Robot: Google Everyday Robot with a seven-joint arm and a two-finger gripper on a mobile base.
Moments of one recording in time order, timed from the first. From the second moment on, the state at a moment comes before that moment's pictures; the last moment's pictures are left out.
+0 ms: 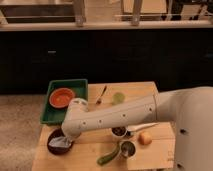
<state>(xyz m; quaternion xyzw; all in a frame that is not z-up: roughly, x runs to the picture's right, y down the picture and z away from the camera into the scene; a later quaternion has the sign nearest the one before) -0.189 0.223 0.725 -0.21 -0.25 -0.30 0.90</state>
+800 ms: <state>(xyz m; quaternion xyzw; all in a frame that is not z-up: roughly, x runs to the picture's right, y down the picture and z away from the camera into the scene) -0.212 0.207 0.753 -0.23 -0.27 -0.32 0.88</state>
